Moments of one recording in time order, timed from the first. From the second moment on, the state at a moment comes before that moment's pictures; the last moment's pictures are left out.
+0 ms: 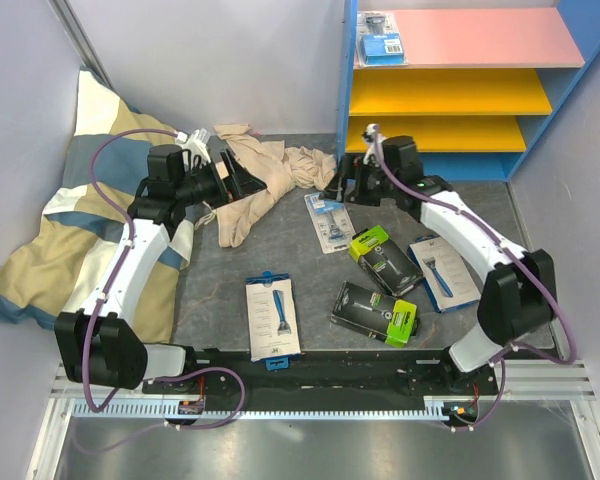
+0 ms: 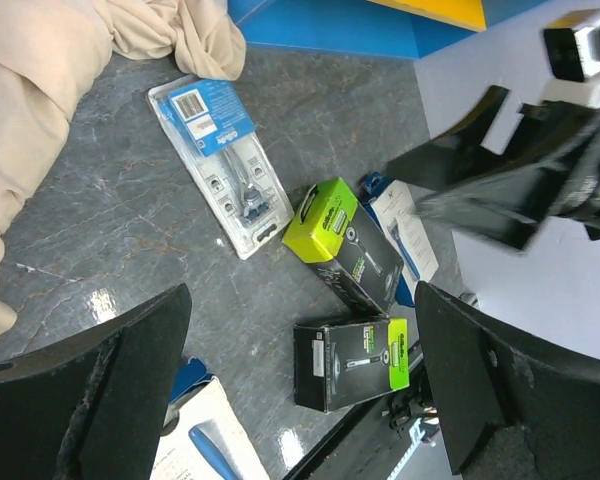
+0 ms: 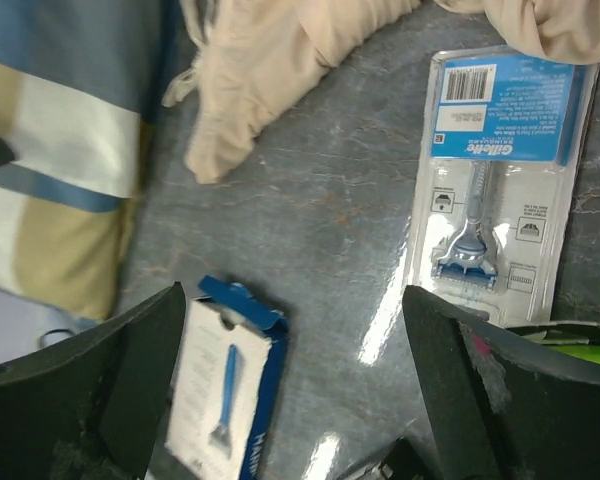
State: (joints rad) left arm -0.12 1.31 1.16 -0.31 0.63 -0.55; right arm 0.37 1.58 1.31 -0.29 -0.46 0.52
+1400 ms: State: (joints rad) left arm -0.12 1.27 1.04 -0.29 0.63 -0.55; right arm 0.53 2.13 1.54 -0.35 0.16 0.37
